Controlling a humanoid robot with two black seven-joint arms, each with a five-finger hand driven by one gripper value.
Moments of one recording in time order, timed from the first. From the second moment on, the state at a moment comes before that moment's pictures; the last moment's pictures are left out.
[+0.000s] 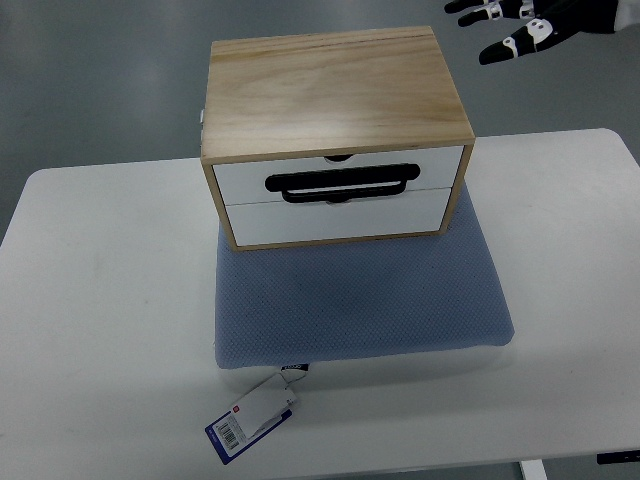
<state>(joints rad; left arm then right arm) -0.01 0.00 -0.08 -0.15 0.00 -0.02 0.08 1.60 -0.98 -0.02 1.34 -0.24 0.53 0.08</state>
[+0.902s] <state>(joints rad) 0.00 0.00 -0.08 -0.15 0.00 -0.02 0.08 1.98 -0.56 -0.66 1.40 -0.23 0.39 0.10</state>
